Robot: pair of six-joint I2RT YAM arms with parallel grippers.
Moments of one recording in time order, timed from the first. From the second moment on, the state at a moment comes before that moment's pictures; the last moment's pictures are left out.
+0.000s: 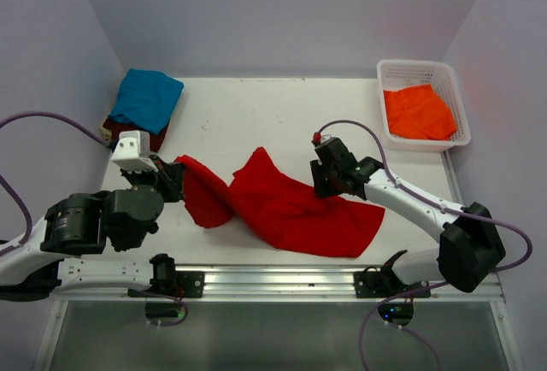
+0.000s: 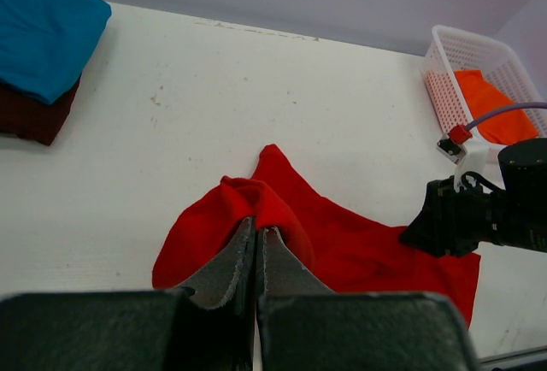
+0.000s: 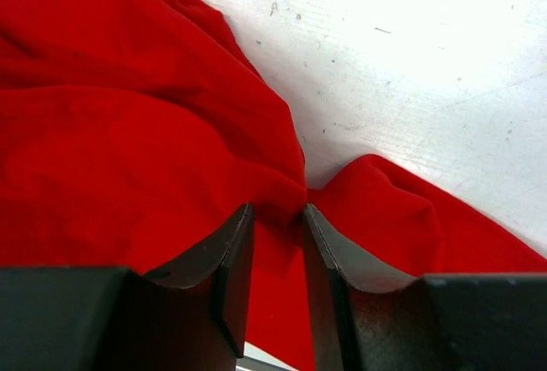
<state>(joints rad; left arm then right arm) -1.37 0.75 1.32 -1.13 -1.15 -0.83 0.66 1.35 0.92 -0.58 0.10 0.41</state>
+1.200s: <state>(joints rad) -1.37 0.75 1.31 -1.13 -1.15 -0.84 0.66 1.35 0.96 -0.56 0.16 0.38</state>
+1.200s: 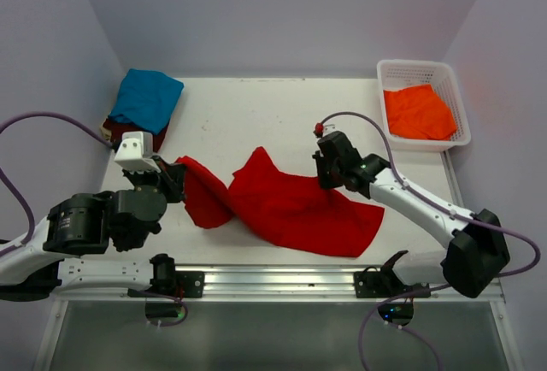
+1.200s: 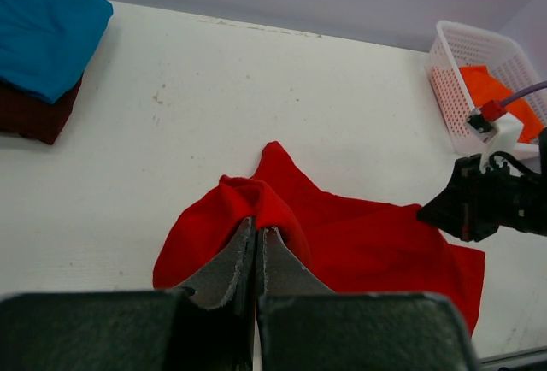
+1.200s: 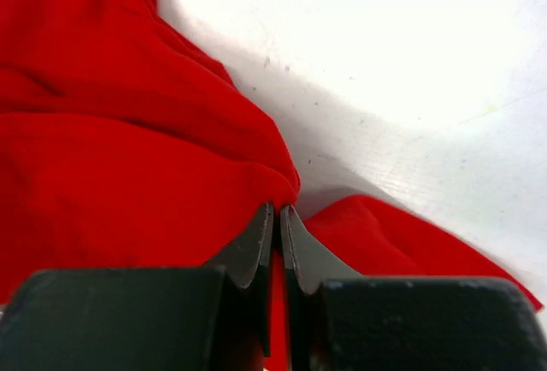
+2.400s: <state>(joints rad) -1.37 0.75 1.31 -1.15 -1.14 -0.86 0.65 1.58 1.01 -0.54 0.31 0.36</state>
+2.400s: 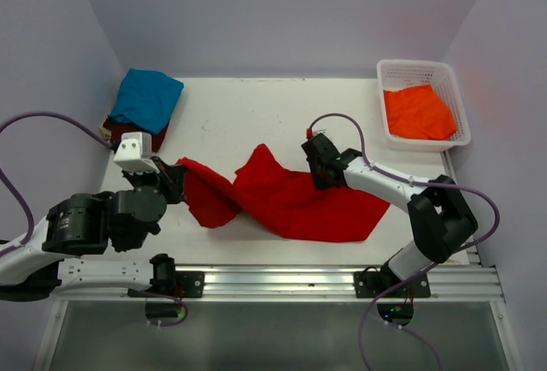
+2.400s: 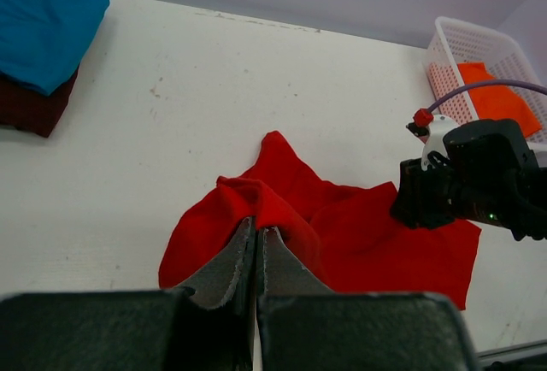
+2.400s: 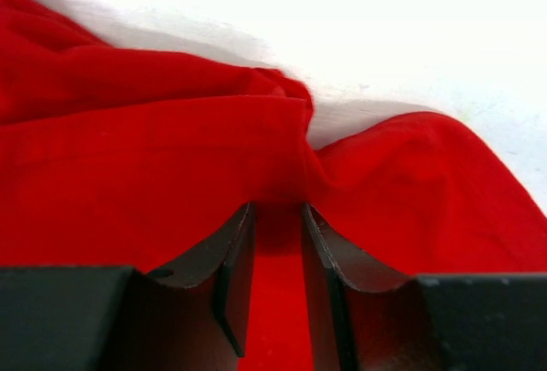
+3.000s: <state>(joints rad) -1.37 0.74 1.29 -1.16 -1.14 -0.88 0.63 1.56 1.01 -0.53 0.37 0.39</state>
